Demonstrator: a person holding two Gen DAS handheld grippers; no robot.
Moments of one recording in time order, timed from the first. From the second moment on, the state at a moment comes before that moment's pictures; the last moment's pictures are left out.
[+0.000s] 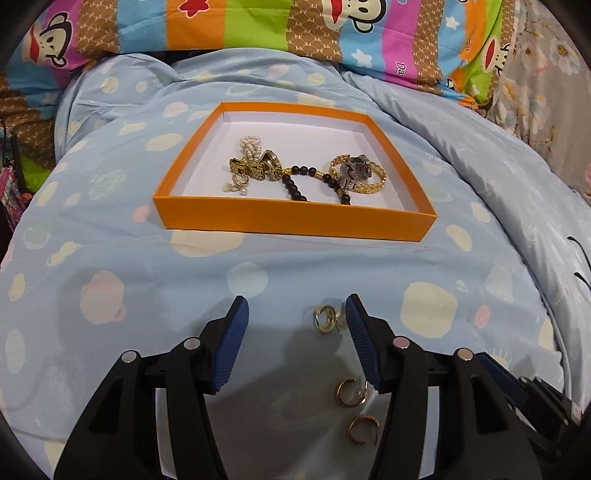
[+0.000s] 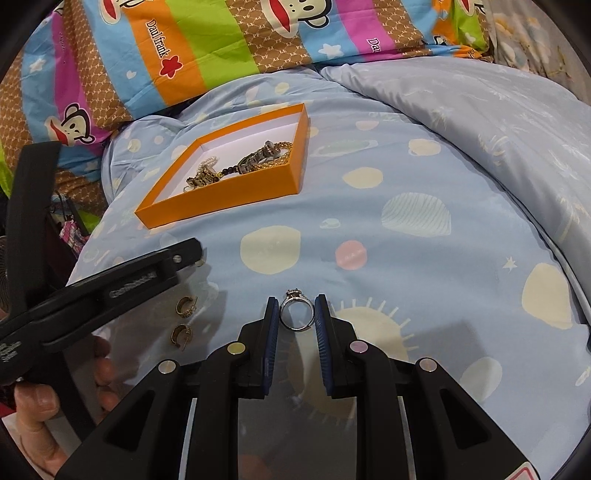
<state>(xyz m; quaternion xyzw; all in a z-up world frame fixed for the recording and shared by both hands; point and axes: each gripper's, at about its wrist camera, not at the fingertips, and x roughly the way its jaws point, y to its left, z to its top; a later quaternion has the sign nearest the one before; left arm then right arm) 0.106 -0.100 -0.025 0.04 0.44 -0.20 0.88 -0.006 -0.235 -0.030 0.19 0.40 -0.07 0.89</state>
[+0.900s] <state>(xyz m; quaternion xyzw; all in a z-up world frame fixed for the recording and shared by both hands) 0.084 -0.074 0.009 0.04 0.39 -0.19 0.90 -0.009 -0.235 -0.027 0.20 0.39 -0.07 0.90</state>
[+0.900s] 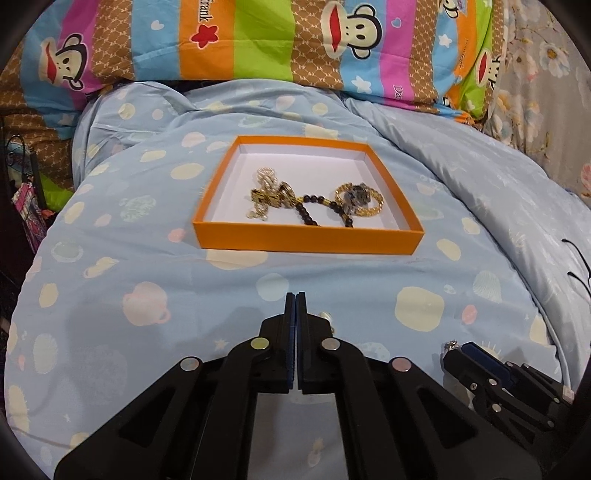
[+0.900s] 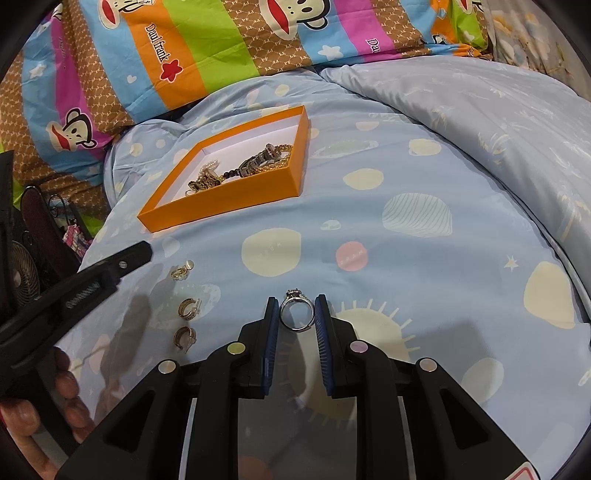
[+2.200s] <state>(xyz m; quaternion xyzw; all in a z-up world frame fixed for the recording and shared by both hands) 0.226 -0.098 0.017 0.04 0.39 -0.16 0.90 0.152 -0.241 0.008 0.16 0.36 -0.06 0.92</state>
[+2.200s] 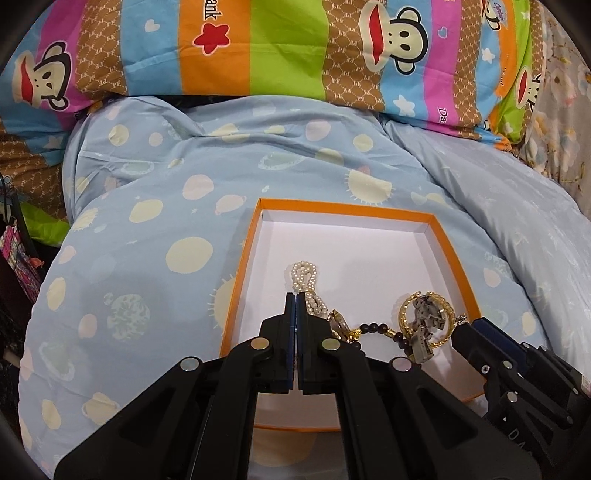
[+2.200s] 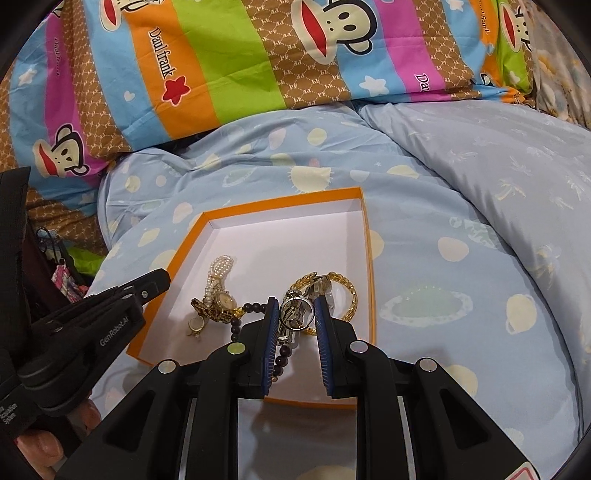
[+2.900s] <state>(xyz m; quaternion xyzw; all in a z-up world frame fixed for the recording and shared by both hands) 0.184 -0.059 0.033 0.03 0.37 -0.14 0.92 0.076 -0.240 0.027 0.16 0.33 -0.06 0.93</state>
